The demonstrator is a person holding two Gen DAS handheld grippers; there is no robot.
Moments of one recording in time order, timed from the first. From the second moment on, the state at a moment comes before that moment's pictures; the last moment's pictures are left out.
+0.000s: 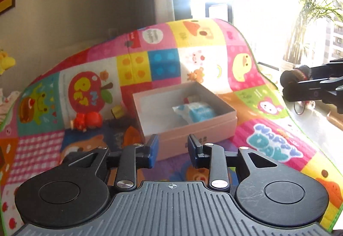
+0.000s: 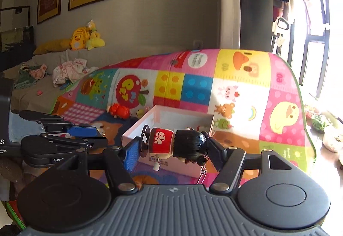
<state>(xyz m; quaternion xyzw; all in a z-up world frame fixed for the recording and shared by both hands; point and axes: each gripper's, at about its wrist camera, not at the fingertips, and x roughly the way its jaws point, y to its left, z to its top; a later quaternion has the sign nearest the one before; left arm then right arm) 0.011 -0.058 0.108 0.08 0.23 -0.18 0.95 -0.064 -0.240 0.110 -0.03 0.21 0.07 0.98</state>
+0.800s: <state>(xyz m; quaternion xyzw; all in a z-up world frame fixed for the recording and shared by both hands) -0.006 0.020 0.054 0.01 0.35 -0.14 0.93 -0.017 -0.222 -0.014 -0.01 0.39 0.10 0.92</state>
